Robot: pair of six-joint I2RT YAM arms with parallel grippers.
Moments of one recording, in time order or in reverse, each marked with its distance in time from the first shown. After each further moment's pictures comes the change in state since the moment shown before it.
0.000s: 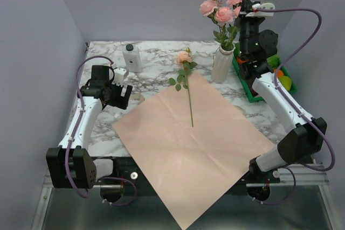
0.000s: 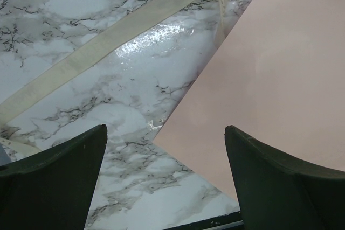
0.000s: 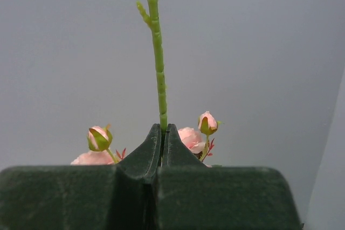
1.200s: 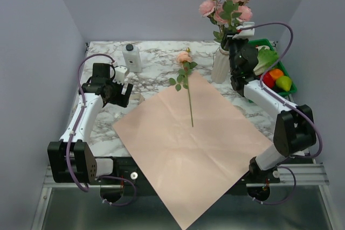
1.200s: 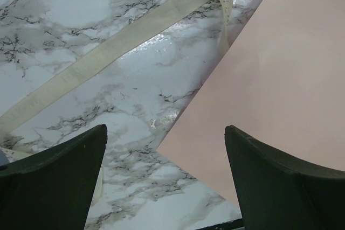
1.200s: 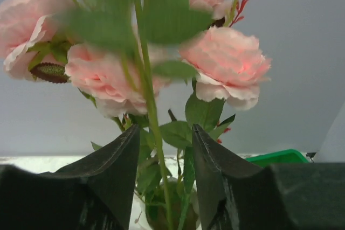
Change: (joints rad) left arm 0.000 0.067 0.024 0.025 0.001 0.013; right arm -0.043 0.101 -0.297 0.133 -0.019 0.099
